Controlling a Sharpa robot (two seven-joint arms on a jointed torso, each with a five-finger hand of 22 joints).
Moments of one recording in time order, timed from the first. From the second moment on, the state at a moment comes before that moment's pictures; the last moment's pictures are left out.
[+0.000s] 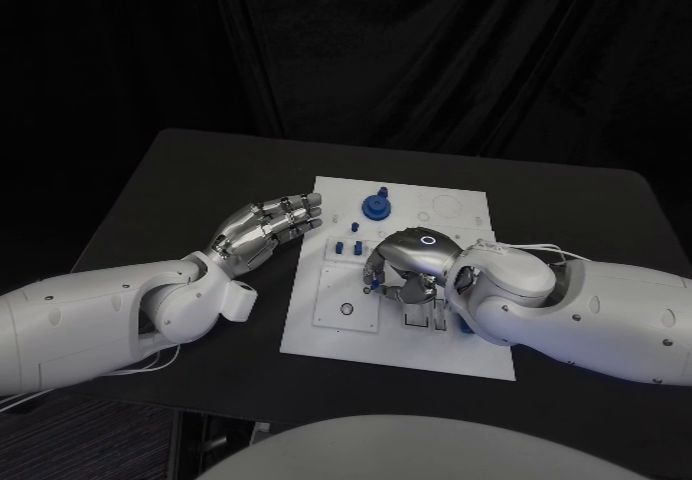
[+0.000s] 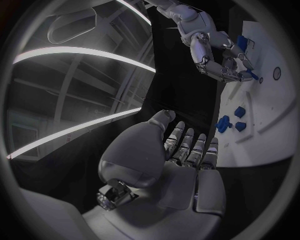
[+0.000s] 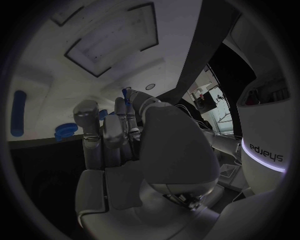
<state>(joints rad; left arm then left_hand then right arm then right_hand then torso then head) 1.10 -1.01 -0.21 1.61 -0.04 0.07 0.68 1.38 0.20 0.05 -0.03 0.65 0.53 0.16 0.07 0.06 0.16 0.21 0.45 0.05 0.09 0.25 0.28 0.04 0.11 0.05 0.30 0.09 0.17 1.21 -0.70 -0.24 1.68 -1.66 -0.32 -0.12 1.49 -0.16 0.41 0.14 0.25 1.04 0.12 0.19 0.50 0.94 0.05 0.65 0.32 1.34 -0.02 1.30 0.98 0.13 1.30 0.09 0.91 1.31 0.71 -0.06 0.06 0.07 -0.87</state>
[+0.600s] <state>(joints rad) 1.09 -1.01 -0.21 1.60 -0.04 0.07 0.68 1.38 0.20 0.05 -0.03 0.65 0.53 0.16 0.07 0.06 0.16 0.21 0.45 0.05 0.09 0.25 0.28 0.04 0.11 0.05 0.29 0.09 0.17 1.21 -0.68 -0.24 1.67 -1.66 -0.32 -0.12 1.49 -0.16 0.41 0.14 0.25 1.03 0.12 0.19 0.50 0.94 0.05 0.65 0.32 1.35 -0.01 1.30 0.98 0.13 1.30 0.09 0.92 1.31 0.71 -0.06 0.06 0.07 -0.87</state>
